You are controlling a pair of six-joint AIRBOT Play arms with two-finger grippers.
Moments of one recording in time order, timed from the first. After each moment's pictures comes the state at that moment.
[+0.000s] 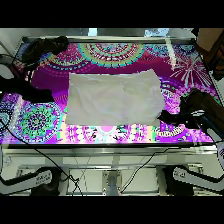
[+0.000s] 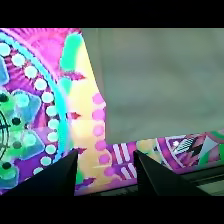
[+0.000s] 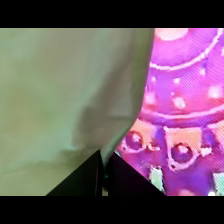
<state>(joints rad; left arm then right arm) 0.19 -1.31 1.30 1.29 -1.43 -1.29 -0.35 -1.30 0.60 -0.76 0.80 1.04</state>
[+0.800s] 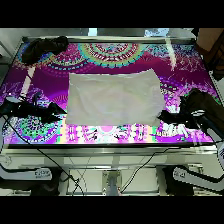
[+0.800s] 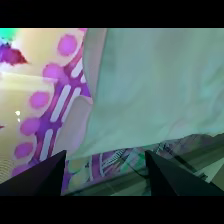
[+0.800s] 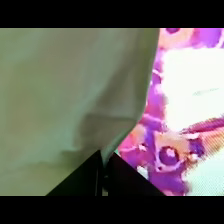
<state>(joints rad) 0.40 -1.49 0.92 0.82 -1.30 -1.24 -0.35 -1.30 0.60 -0.75 0.80 1.02</state>
